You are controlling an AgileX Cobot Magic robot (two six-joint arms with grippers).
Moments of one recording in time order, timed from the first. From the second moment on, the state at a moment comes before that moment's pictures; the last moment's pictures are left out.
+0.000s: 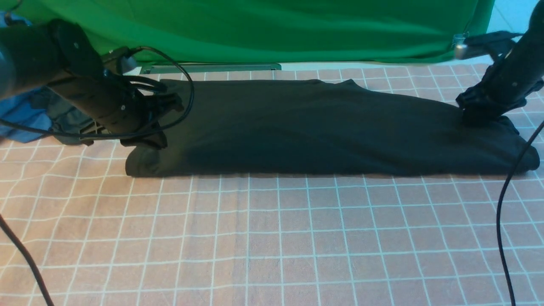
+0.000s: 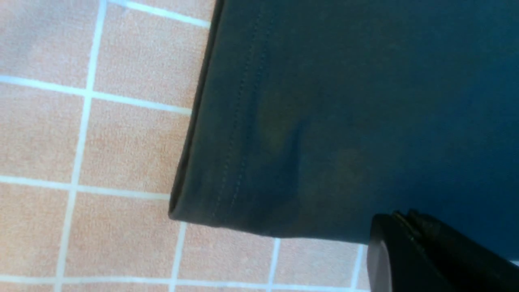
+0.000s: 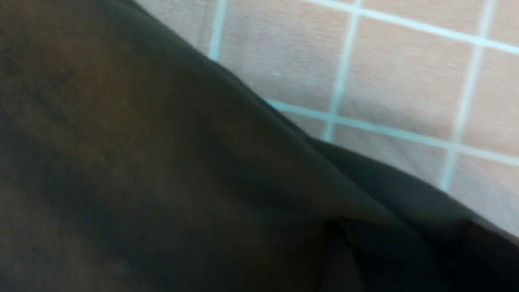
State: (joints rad) right arm -0.09 2.27 -1.89 0.08 0.94 -0.34; left arm -0.04 1.82 -1.32 -0.24 0.74 -0.14
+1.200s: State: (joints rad) right arm -0.07 2.31 -1.98 -0.15 0.86 -0.22; left arm -0.05 1.81 -1.32 -0.25 0.80 -0.12
